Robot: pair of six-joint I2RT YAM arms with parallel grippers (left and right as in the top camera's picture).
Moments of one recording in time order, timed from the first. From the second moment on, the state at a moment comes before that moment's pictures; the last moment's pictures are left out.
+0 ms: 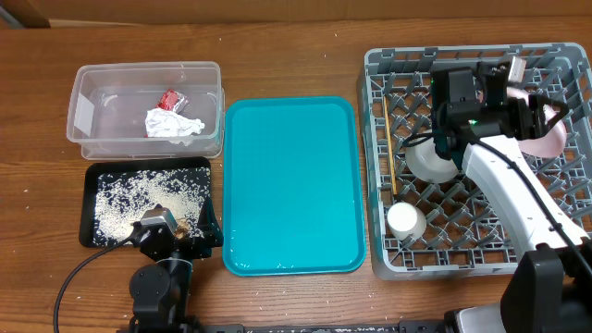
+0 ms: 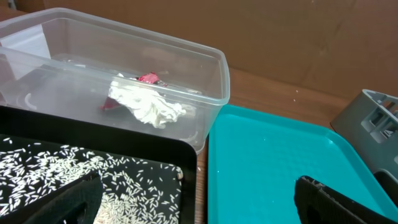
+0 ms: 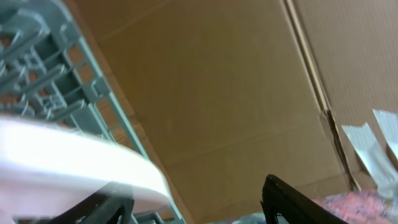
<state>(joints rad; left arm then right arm) -0.01 0.02 0.09 -0.27 -0.02 -0.28 0.14 1.61 1.20 -0.55 1.46 -0.08</state>
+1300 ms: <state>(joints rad) -0.01 0.02 0.09 -0.27 -0.02 -0.28 0.79 1.14 1.24 -0.81 0.75 0.21</state>
